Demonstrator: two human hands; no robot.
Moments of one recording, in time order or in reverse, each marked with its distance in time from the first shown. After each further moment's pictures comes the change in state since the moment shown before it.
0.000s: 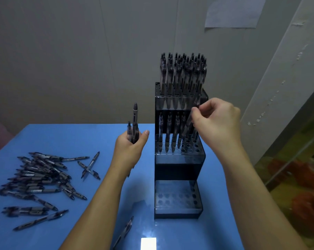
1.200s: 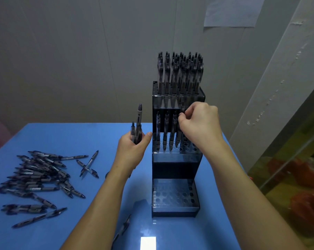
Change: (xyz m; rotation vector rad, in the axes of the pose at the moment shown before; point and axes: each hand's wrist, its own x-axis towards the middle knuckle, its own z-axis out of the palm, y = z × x) left_hand -0.003 -0.004 0.012 0.014 -0.027 -0.014; right_hand 0.007 0.002 0.022 -0.222 -0.178 -0.047
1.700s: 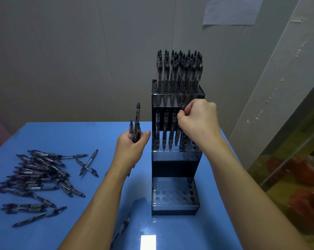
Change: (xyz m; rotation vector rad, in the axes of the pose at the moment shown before) left_hand 0.000 0.000 -0.001 0.003 0.009 -0.014; right_hand 0.005 -0.002 0.001 -0.016 -0.001 0.006
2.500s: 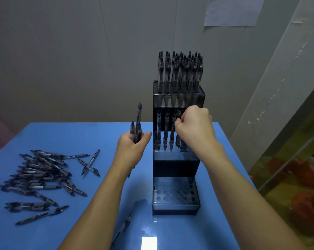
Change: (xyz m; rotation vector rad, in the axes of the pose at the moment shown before) left_hand -0.004 0.002 -0.002 0.022 0.008 0.004; right_hand -0.011 -0.003 0.008 -0.148 -0.103 0.004
